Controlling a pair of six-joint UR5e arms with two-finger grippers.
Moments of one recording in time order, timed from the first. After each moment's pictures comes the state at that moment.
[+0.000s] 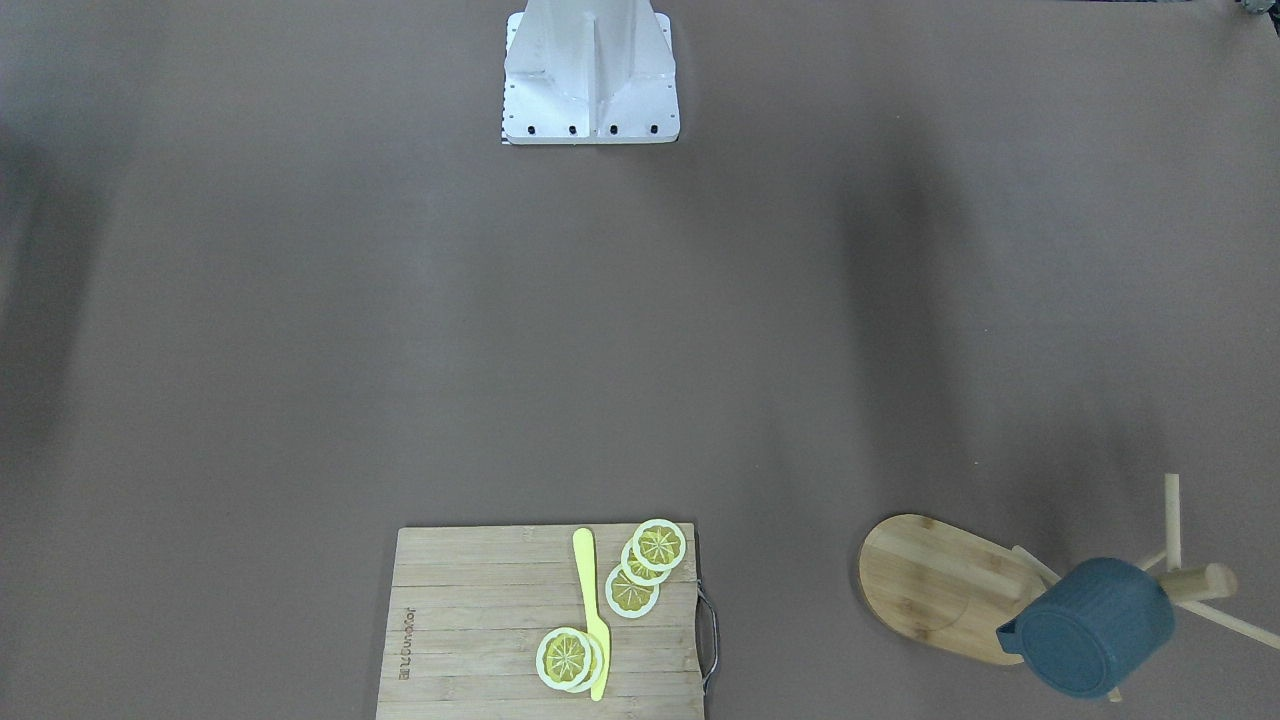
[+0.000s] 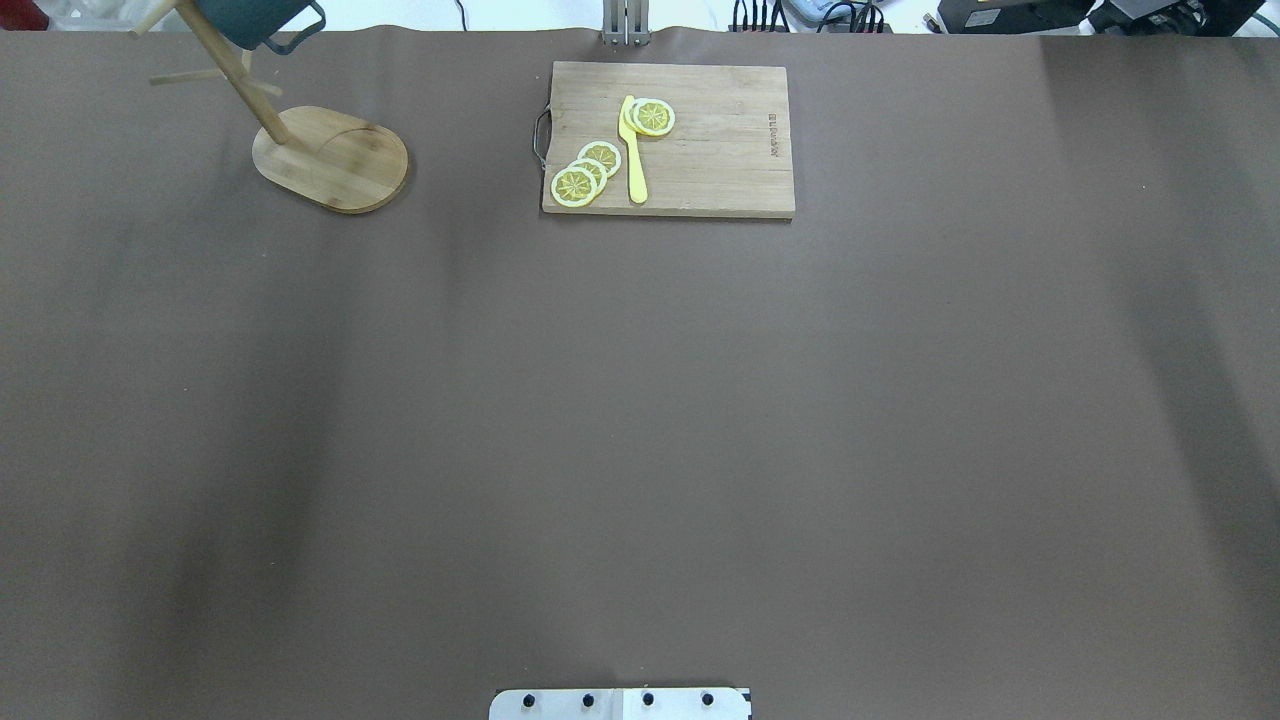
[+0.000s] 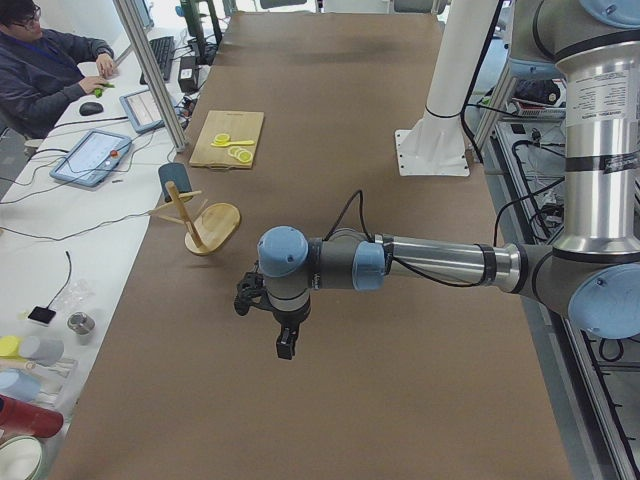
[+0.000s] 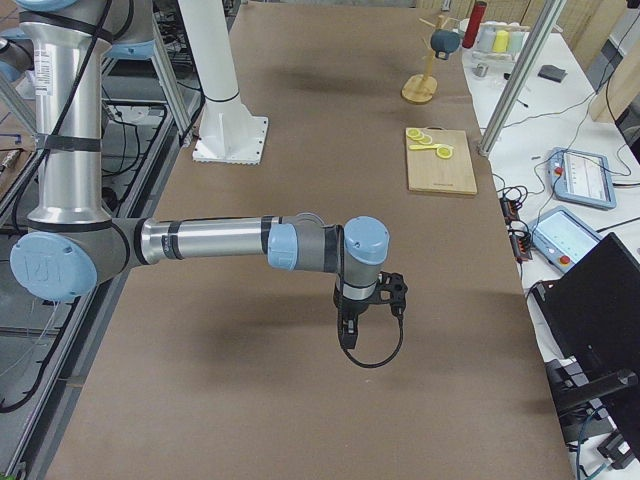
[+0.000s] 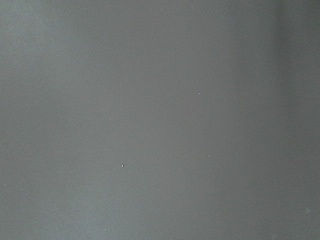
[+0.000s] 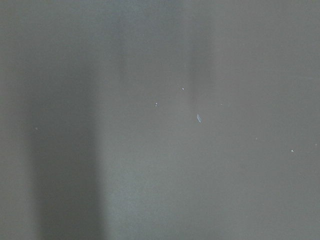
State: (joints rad) left arm -1.59 -1.47 -1.76 -1.49 -2.31 0.17; right arm 1.55 -1.64 1.73 -1.70 2.24 -0.01
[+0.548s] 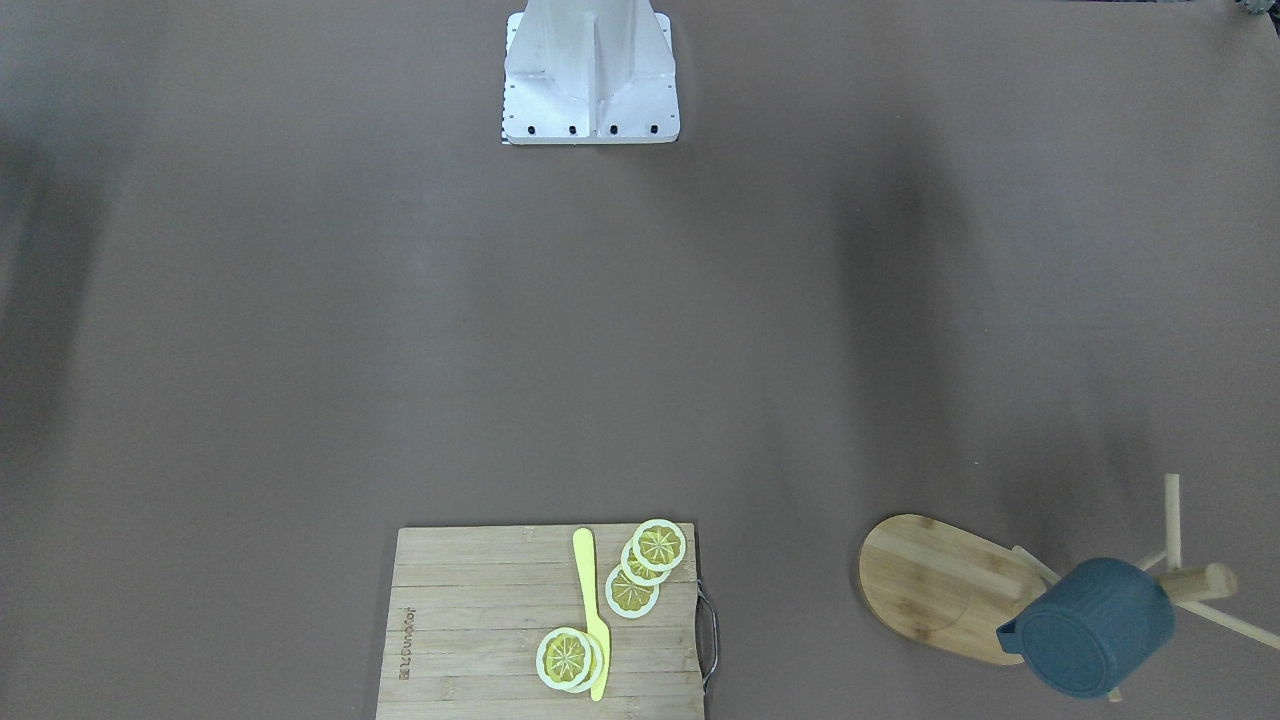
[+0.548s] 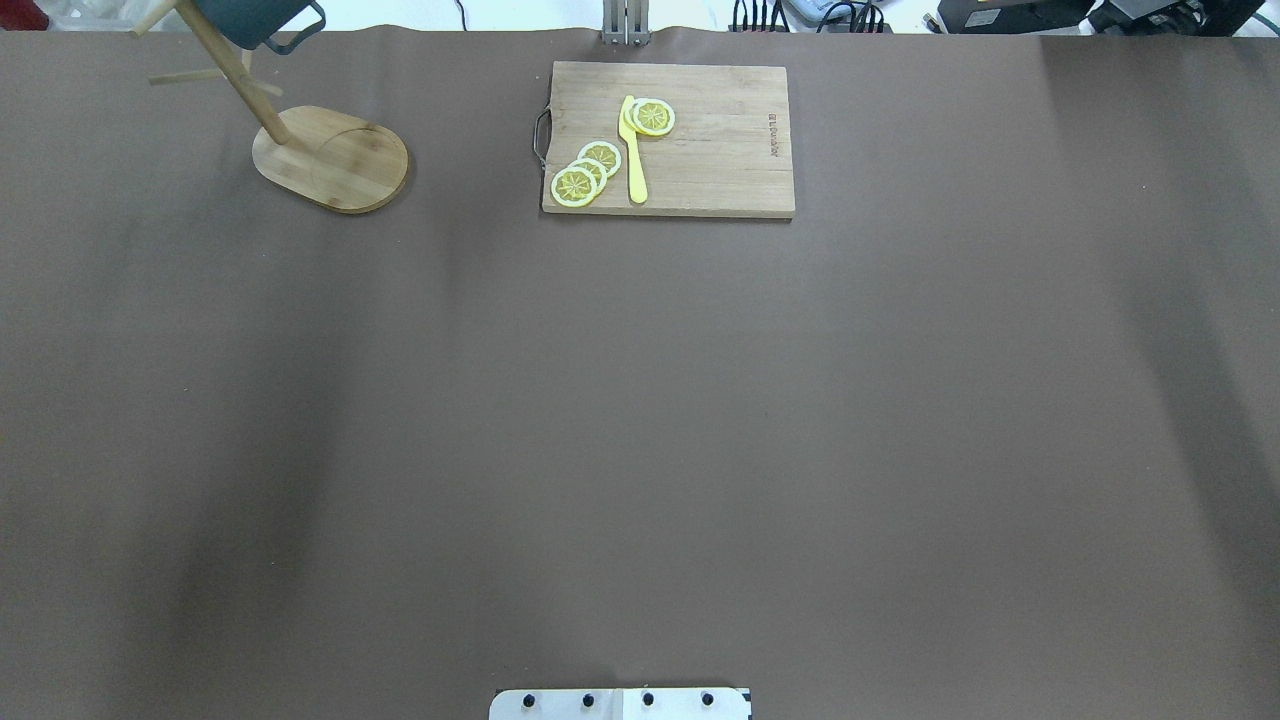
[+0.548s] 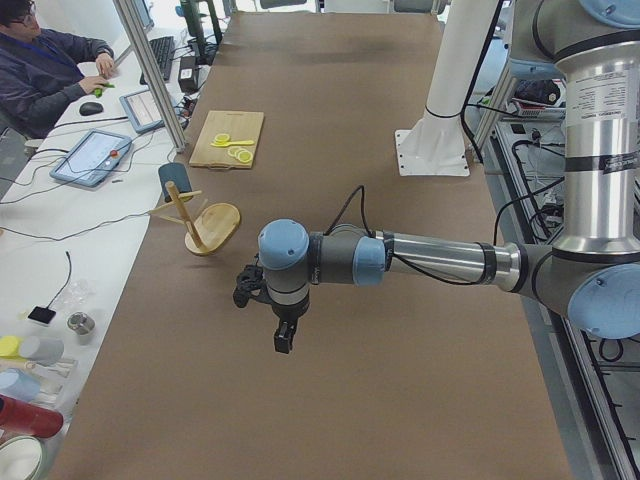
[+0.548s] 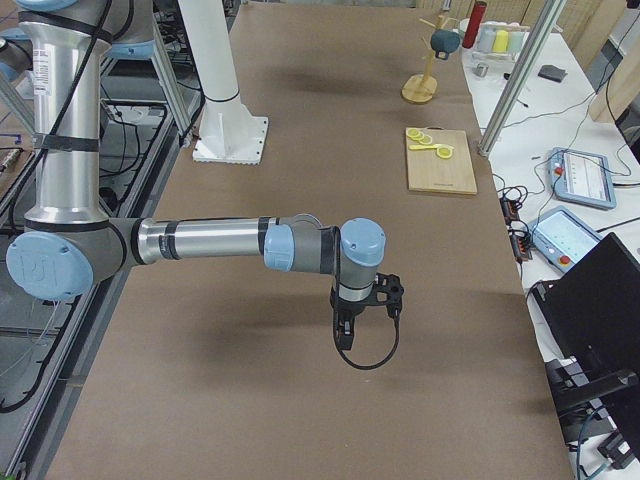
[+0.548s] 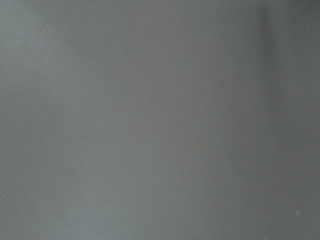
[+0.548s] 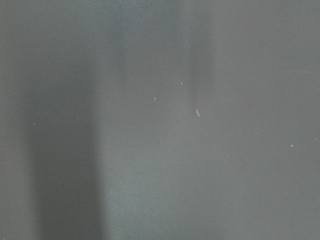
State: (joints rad) left arm -1.58 -1.47 -1.77 -1.50 -2.32 0.18; right arm 1.55 -1.65 1.74 -1.69 2.24 -0.01
